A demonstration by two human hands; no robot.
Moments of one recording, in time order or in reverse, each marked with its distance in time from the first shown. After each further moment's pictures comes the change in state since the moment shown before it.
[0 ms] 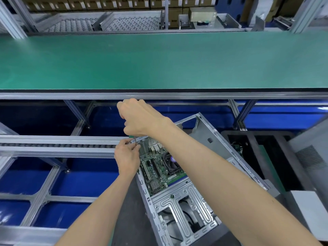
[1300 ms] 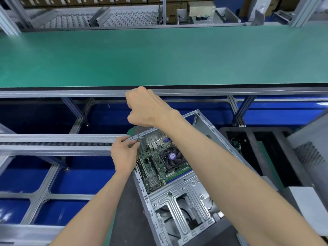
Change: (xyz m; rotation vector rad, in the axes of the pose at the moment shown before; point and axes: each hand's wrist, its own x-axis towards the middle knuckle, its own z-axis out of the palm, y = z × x) left_hand -0.004 0.005 -0.007 0.086 -0.037 0.087; right_hand -0.007 0.025 -0.014 0.048 0.026 0.099
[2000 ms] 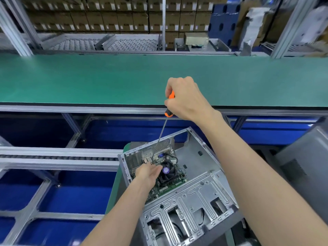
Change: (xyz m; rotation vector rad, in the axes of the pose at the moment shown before) left_hand -0.047 0.071 0.037 -1.146 -0.254 -1.009; right_hand -0.053 0.042 -0.100 0.035 0.292 0.258
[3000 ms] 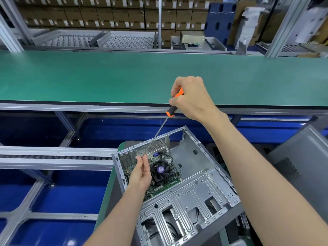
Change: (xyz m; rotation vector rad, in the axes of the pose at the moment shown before) left_hand 0.016 -0.010 -0.013 -0.705 -0.152 -0.106; right_hand -0.010 0.023 -0.011 0.160 0.044 0.069
